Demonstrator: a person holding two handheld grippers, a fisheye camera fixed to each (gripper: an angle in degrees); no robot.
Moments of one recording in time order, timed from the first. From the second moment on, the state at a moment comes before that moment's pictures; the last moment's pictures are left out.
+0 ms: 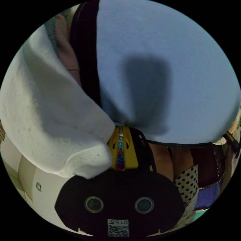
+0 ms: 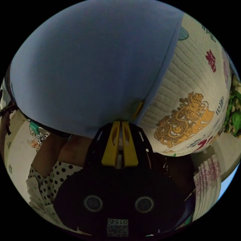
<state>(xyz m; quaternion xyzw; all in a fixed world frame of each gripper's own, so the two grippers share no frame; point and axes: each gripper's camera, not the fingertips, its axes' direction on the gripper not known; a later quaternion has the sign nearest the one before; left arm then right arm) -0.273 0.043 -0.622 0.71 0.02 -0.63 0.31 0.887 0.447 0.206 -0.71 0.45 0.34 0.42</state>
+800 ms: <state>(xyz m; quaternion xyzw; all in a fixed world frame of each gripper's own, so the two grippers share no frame) -0.216 0.070 -0.632 0.70 0.03 -0.61 0.36 0.892 0.460 0.194 -0.70 0.46 0.32 0.43</state>
